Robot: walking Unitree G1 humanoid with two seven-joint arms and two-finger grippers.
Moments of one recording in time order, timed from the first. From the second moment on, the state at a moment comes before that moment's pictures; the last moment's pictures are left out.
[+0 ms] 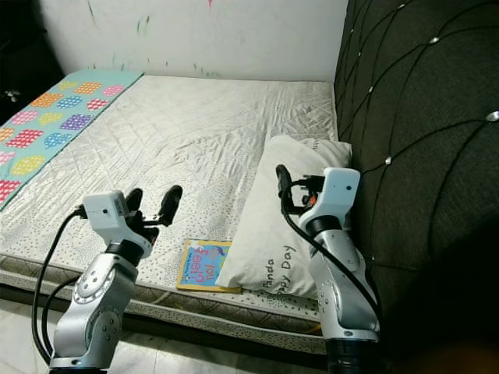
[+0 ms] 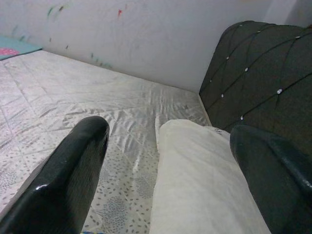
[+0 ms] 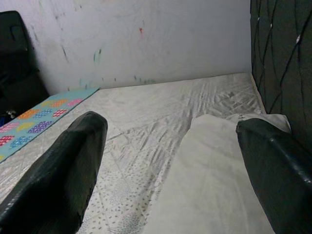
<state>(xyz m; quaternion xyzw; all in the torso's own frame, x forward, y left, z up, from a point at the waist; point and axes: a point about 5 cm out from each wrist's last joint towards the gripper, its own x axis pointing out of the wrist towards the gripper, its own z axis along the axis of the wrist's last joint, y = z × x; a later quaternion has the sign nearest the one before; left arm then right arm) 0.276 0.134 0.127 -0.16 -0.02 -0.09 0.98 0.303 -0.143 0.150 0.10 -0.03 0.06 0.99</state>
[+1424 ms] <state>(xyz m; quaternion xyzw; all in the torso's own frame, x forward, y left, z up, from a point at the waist) 0.273 0.131 0.126 -0.18 -0.02 -0.13 0.97 0.302 -0.143 0.147 0.09 -0.03 0.07 0.99</state>
